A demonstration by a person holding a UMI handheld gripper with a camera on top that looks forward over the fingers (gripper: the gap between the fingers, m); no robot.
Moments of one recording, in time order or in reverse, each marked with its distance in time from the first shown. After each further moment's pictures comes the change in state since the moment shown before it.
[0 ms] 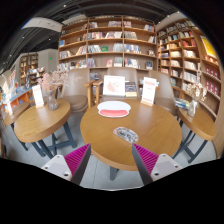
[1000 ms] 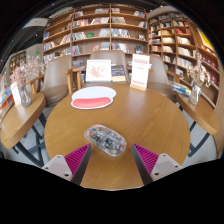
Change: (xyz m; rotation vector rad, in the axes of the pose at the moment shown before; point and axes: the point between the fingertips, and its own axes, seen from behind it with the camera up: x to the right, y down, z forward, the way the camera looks) arm 0.080 0.030 0.149 -0.140 0.097 0.063
